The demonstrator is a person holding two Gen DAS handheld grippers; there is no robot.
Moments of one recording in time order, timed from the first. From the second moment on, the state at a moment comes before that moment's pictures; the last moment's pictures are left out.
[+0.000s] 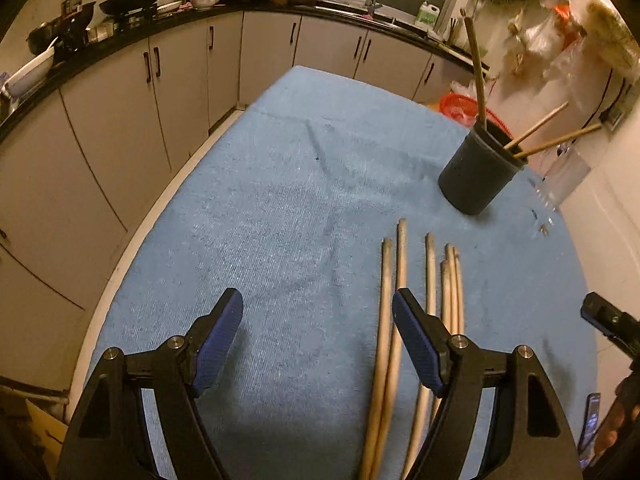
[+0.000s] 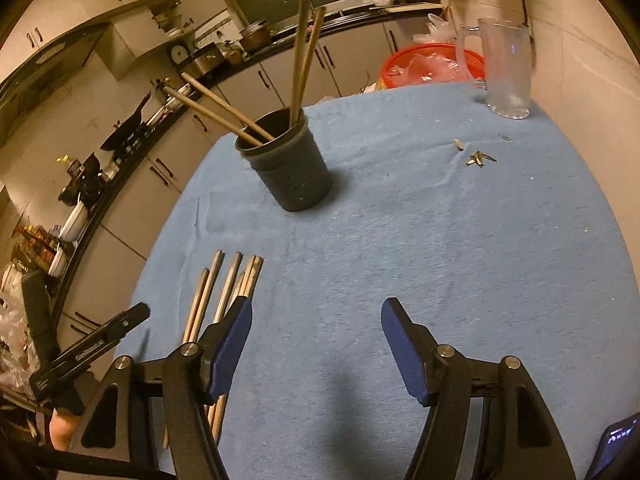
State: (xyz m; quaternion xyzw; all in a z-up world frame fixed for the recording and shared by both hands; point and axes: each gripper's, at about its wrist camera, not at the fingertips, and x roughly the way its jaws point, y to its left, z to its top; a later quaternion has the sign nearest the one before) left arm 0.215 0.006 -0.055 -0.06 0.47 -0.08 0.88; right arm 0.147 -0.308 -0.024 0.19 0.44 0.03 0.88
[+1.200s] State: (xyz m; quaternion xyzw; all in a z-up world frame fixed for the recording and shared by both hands) left arm 0.285 -0.024 -0.088 0.00 0.54 -0.13 0.83; right arm 0.289 -0.219 -0.089 0.15 0.61 0.05 0.78
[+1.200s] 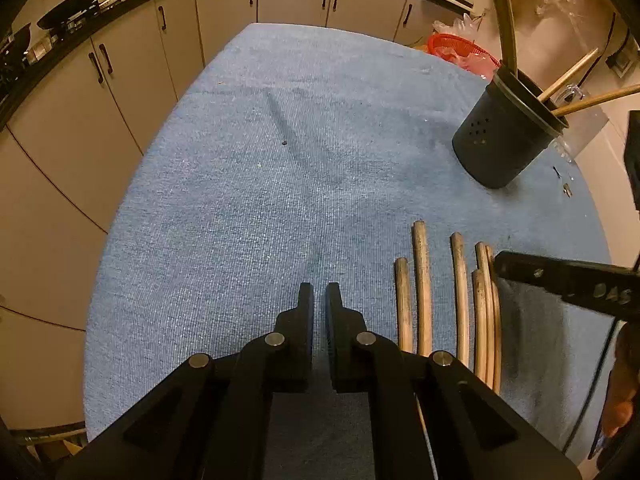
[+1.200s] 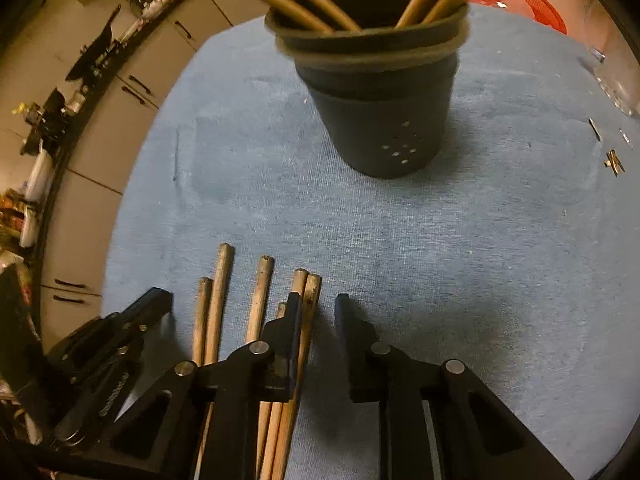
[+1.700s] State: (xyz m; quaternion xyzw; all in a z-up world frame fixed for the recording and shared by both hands) left arm 0.294 -0.042 -0.075 -0.04 0.54 -0.16 0.83; right arm 0.281 -0.218 -0.094 0.08 0.61 0.02 0.79
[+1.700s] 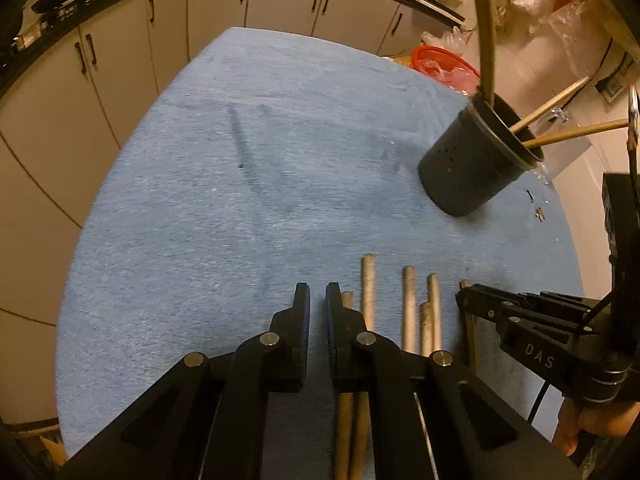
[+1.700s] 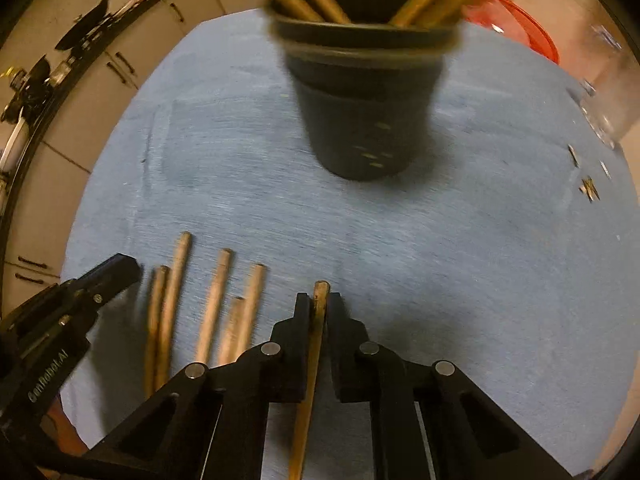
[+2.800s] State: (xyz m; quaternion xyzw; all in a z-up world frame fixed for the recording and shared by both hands) left arm 0.305 -0.062 -0.087 -0.02 0.57 -0.16 0.81; right arm 0.282 -0.245 -0.096 0.11 0.61 0.02 0.79
